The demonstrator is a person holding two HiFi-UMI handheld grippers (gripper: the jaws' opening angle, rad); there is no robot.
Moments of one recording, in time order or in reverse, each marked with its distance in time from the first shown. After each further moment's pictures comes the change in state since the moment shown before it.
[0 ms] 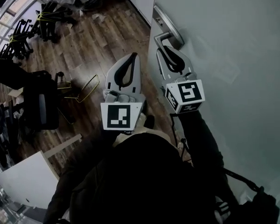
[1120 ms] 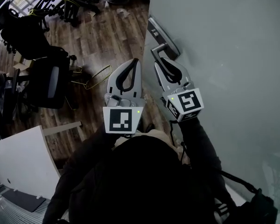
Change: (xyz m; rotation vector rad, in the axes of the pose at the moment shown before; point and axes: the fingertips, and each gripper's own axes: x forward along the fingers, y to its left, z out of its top) left arm -0.183 0.084 0.003 0.010 -0.031 0.183; right arm -0.025 0.213 -0.014 -0.043 -0.016 0.276
